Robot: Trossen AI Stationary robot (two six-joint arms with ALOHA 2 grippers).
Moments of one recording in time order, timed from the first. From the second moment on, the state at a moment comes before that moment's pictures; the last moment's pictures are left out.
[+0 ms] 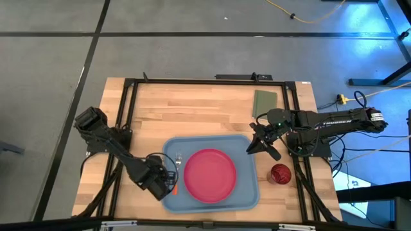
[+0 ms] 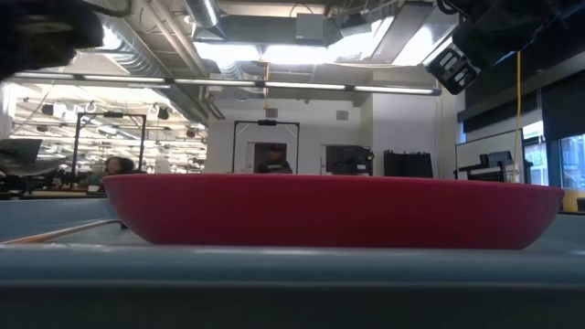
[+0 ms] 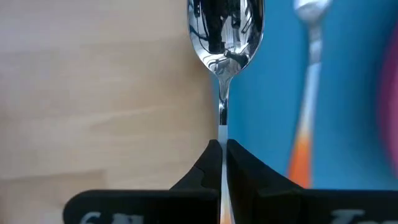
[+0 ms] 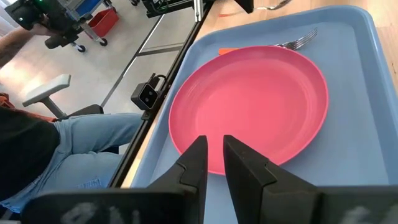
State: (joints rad) left arm -0.71 1.67 1.10 -0.93 -0.16 -2.26; right arm 0.00 0.91 0.60 -0.22 -0.54 0.17
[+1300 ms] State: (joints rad) left arm -0.51 1.80 1.10 -0.78 -0.06 -2.06; right arm 0.00 0.91 0.60 -0.30 -0.54 0.10
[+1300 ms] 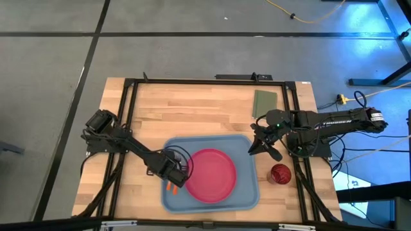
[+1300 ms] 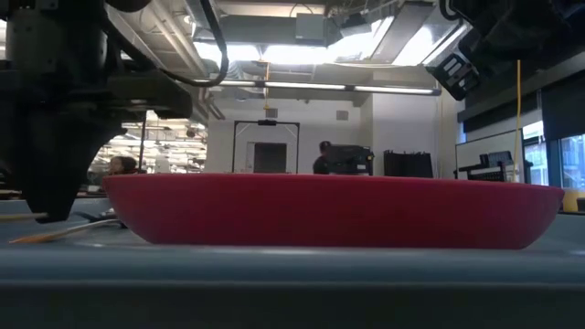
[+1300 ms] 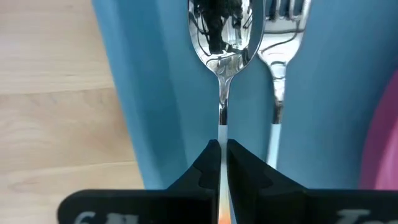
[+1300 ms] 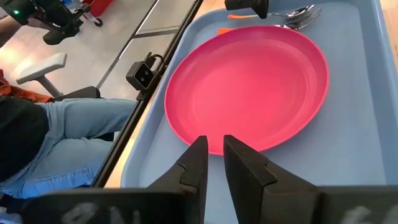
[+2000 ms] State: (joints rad) left arm -0.52 1.80 1.10 -0.78 -0.03 -2.06; right arm 0.00 0.91 0.60 -0.32 -0.54 0.09
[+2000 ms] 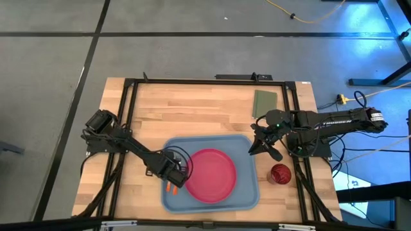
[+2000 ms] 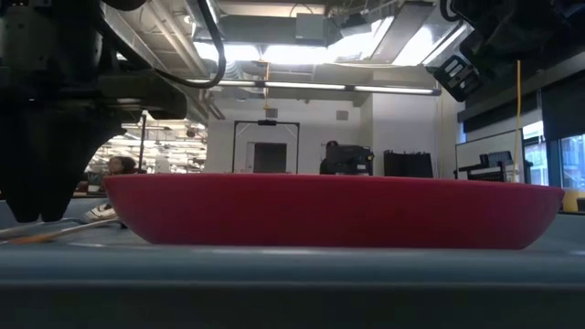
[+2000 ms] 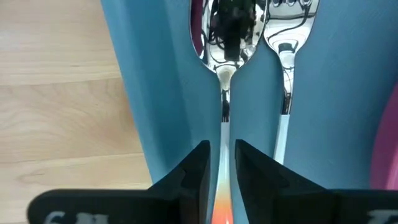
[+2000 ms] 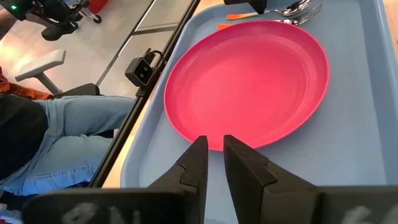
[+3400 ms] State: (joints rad) left arm -0.39 1.52 1.10 -1.06 -0.88 -1.14; right arm 0.00 0.91 0.71 -0.48 -0.90 0.38
